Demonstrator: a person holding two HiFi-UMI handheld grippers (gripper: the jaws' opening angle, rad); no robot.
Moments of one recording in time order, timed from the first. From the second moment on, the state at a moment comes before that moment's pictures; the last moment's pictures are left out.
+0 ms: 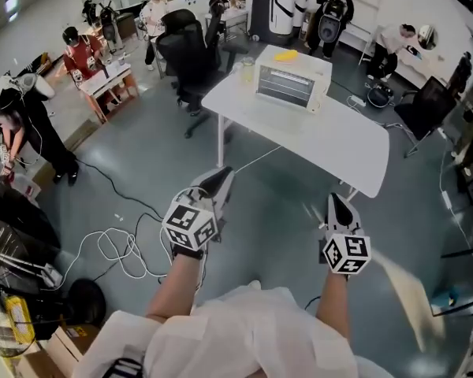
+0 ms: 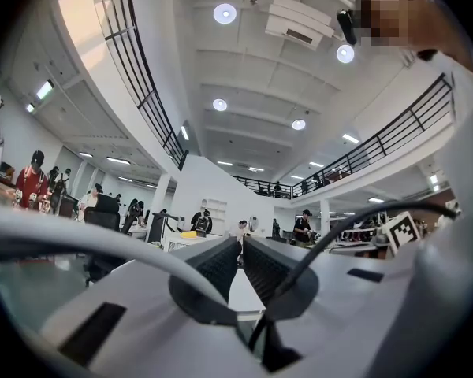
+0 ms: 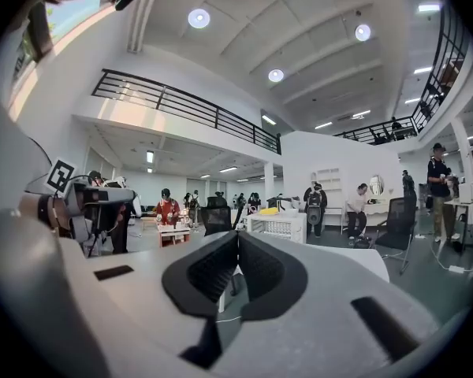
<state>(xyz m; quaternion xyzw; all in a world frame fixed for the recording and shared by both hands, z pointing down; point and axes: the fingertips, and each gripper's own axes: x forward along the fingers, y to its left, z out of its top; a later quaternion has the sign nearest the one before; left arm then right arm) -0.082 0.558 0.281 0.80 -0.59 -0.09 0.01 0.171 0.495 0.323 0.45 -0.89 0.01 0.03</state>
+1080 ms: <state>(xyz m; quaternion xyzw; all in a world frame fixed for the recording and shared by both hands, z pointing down) -0.192 0.280 0.309 0.81 -0.59 -0.07 0.03 0.051 0.225 0.344 0.44 -0.89 0.01 0.06</state>
